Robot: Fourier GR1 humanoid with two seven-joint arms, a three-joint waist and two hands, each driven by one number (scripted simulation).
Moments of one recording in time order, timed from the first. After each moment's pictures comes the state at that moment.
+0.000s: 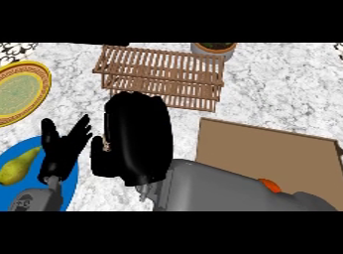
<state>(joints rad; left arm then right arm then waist) -0.10 0.23 -0.05 -1.30 0.19 0.04 0.29 -0.98 -0.01 0.81 -1.50 0.75 -0.24 1.16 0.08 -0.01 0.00</state>
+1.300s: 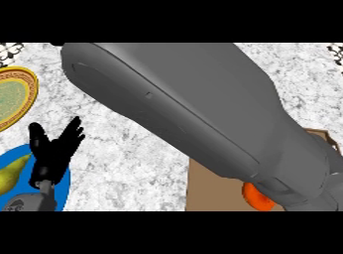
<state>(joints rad) -0.07 0.24 0.00 -1.32 0.19 0.05 0.28 -1.63 -0.01 0.32 -0.98 0.66 -0.17 1.12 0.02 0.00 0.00</state>
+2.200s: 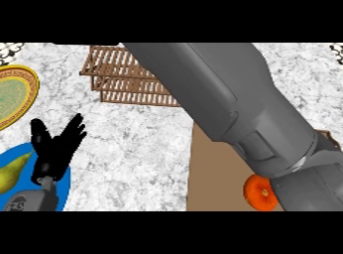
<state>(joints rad) -0.09 0.22 0.01 -1.33 0.18 0.04 0.30 -1.67 0.00 0.21 -0.56 0.67 -0.24 0.87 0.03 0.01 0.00</state>
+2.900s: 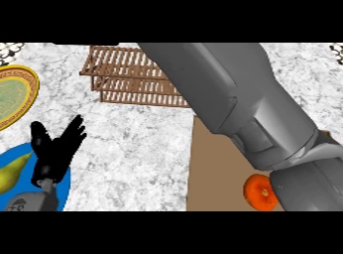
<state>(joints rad) -0.08 0.21 0.01 -1.33 0.17 0.03 0.28 -1.71 0.00 0.15 -0.42 0.68 -0.28 0.71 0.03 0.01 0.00</state>
